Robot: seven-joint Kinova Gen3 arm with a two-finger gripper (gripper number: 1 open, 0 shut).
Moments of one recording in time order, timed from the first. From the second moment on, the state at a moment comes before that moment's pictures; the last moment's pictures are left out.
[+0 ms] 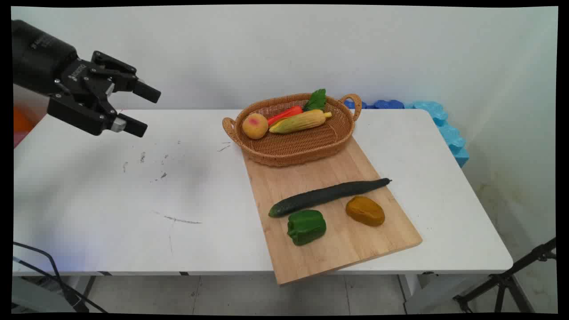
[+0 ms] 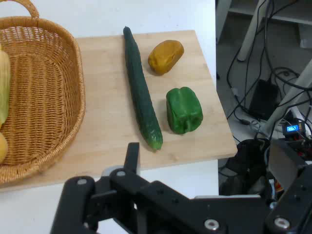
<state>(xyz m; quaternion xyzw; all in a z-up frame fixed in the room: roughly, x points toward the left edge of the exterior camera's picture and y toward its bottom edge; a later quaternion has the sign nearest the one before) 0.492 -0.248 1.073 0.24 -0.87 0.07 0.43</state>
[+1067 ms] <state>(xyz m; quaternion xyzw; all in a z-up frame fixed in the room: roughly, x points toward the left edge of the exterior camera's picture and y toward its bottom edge) 0.370 -0.322 1.062 0.32 -0.86 0.07 0.40</state>
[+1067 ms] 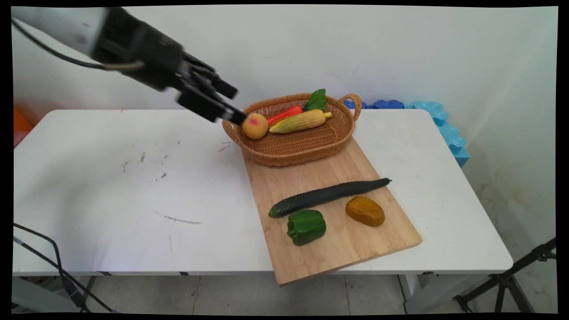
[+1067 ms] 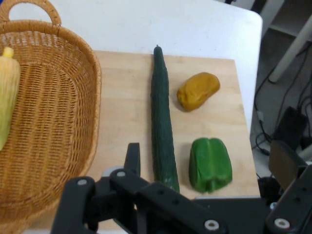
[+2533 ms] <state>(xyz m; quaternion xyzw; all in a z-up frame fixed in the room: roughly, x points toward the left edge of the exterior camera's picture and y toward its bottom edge) 0.194 -0.412 0.890 0.38 -0.88 0.07 0.27</state>
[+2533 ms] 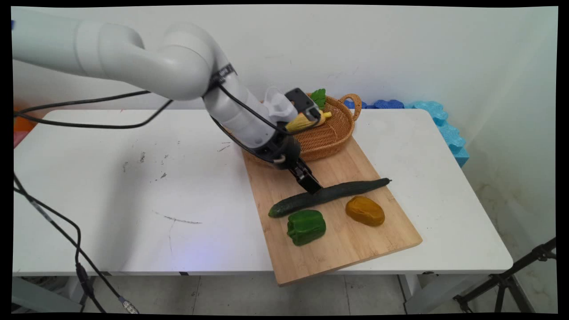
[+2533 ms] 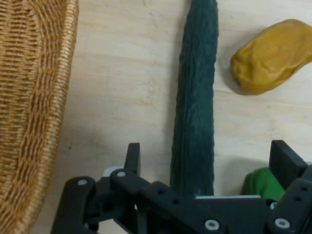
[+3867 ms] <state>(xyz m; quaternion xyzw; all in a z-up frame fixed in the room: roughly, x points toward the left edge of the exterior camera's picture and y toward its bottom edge) 0.167 -0.441 0.832 0.38 -0.89 0.06 0.24</state>
